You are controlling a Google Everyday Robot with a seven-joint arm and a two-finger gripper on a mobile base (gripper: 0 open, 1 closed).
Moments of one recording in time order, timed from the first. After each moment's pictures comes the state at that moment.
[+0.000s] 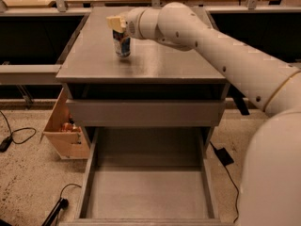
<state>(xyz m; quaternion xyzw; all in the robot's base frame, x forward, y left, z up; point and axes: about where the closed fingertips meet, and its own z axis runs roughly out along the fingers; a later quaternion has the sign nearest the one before) 0.799 0.103 0.961 -0.29 0.70 0.27 0.59</state>
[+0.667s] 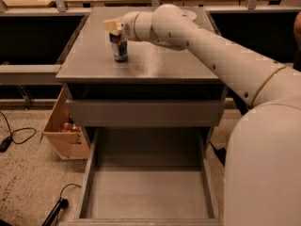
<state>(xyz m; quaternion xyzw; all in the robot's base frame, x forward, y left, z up) 0.811 0.119 0.937 -0.28 0.72 0.28 0.56</state>
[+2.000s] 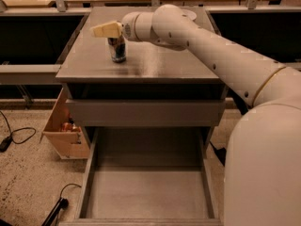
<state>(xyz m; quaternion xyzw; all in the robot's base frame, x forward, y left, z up) 0.811 0.119 0.938 -0.28 0.72 0.28 0.56</state>
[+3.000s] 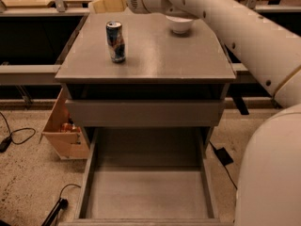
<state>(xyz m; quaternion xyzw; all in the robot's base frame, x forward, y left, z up) 0.780 0.103 1.031 -0.34 0.70 0.26 0.58</state>
